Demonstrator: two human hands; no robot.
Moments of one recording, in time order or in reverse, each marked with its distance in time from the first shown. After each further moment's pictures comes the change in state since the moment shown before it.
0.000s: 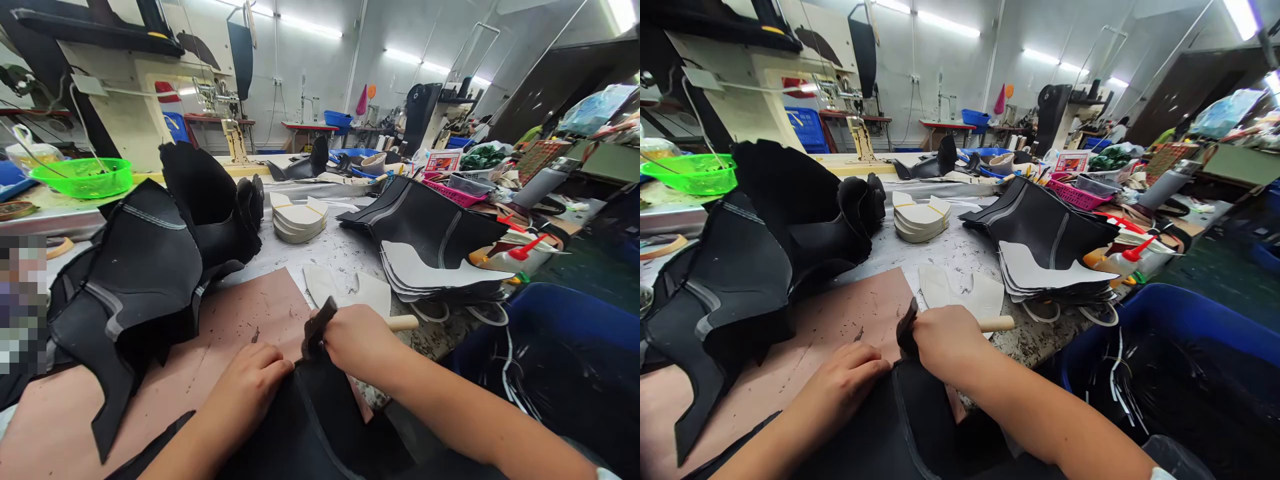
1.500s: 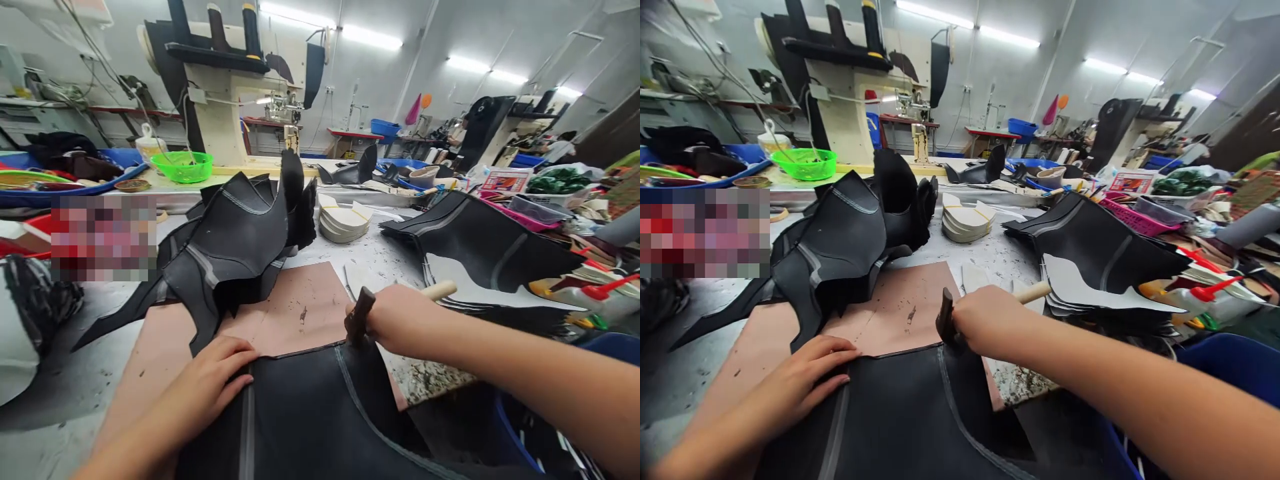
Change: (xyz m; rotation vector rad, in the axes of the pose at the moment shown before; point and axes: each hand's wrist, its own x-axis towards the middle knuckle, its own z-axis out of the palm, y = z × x) left_hand -0.118 -0.019 -0.067 0.019 -0.061 -0.353; right_hand -0.002 -0.020 -0.049 -0.231 -0.173 -0.203
